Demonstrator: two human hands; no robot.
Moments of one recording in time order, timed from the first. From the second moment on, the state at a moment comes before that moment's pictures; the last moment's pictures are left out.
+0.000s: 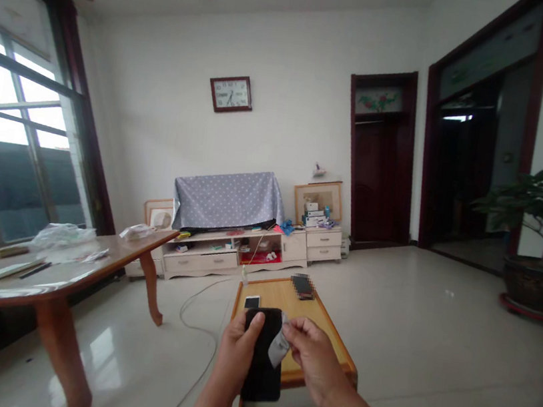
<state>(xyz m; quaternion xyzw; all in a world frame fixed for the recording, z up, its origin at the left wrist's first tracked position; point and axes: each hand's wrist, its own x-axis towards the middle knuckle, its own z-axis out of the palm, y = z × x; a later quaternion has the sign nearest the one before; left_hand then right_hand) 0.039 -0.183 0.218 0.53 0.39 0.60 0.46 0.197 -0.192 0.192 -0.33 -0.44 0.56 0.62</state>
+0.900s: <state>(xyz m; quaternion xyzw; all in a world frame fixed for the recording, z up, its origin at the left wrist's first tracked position) 0.062 -0.212 0.221 0.79 0.38 0.43 -0.23 0.228 -0.211 0.226 -0.36 -0.59 0.35 0.63</state>
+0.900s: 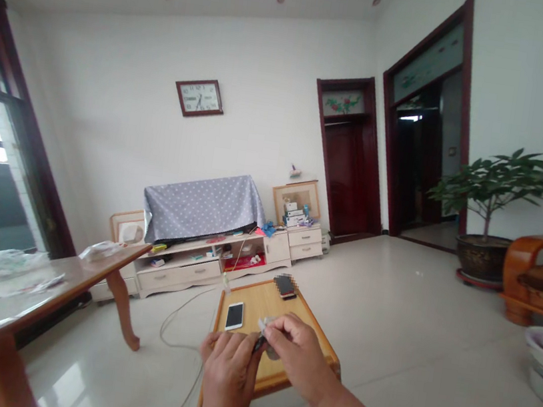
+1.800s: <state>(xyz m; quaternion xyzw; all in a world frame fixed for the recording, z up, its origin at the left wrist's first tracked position) 0.060 -0.203 0.208 0.82 0.36 0.42 -0.16 0.233 -0.206 0.218 -0.36 -0.57 0.43 0.61</state>
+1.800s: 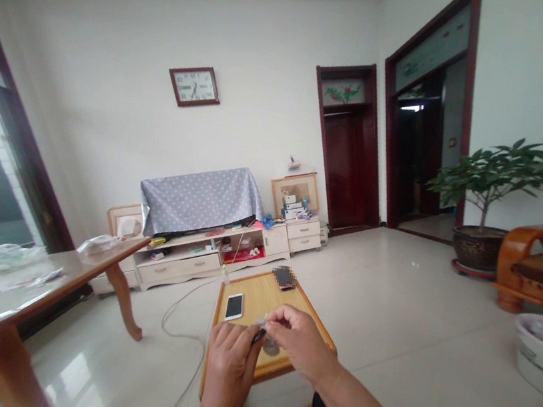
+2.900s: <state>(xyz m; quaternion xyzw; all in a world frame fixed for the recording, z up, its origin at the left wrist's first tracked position) 0.065 -0.213 0.213 0.66 0.44 0.58 0.18 0.230 -0.202 0.200 -0.28 -0.54 0.52 0.60</state>
